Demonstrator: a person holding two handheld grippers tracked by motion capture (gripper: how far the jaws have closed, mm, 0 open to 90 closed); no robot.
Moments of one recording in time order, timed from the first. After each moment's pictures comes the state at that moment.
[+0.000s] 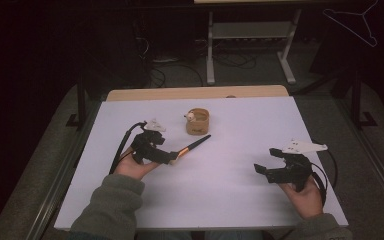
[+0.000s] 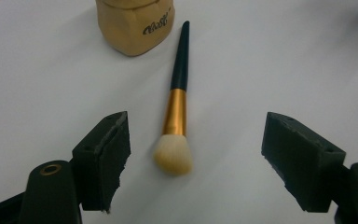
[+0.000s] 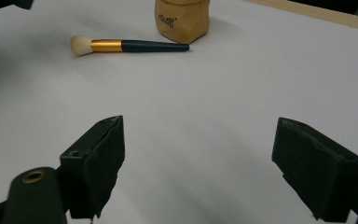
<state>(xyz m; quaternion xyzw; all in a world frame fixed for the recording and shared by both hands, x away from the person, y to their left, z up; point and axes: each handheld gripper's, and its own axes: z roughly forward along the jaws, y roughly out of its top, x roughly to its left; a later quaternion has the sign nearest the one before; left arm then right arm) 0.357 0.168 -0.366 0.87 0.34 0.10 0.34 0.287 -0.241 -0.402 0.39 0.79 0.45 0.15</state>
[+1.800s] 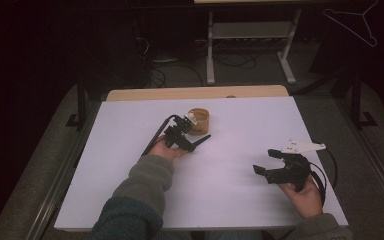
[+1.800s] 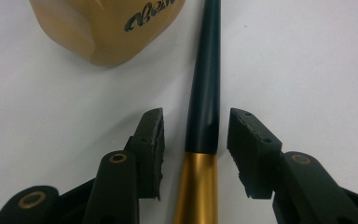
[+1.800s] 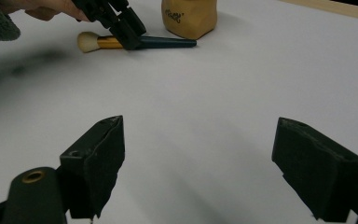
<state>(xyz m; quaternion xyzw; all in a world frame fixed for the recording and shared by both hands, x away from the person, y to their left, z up) 0.430 0.098 -0.422 0.91 0.35 0.04 0.22 0.290 -0.240 -0.405 0.38 0.80 0.45 0.13</state>
